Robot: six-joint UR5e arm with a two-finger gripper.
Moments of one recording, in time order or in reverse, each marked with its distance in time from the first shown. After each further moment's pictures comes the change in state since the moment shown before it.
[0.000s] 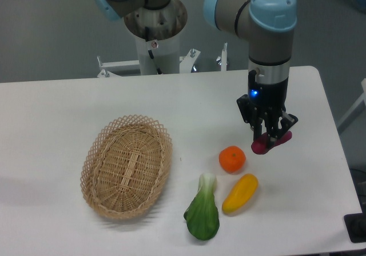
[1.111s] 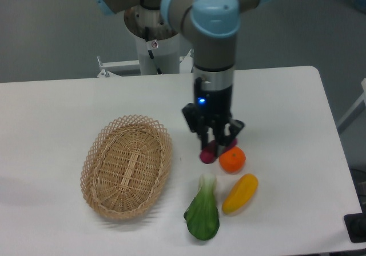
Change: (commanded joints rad) arm -0.291 0.046 -0.086 0.008 0.014 -0.564
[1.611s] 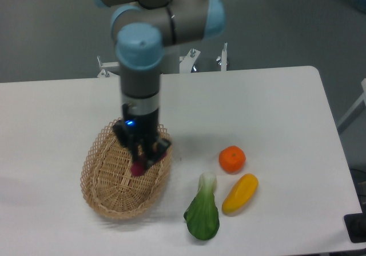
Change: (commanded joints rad) arm -0.236 -0.106 -0.045 0.038 0.072 -0.103
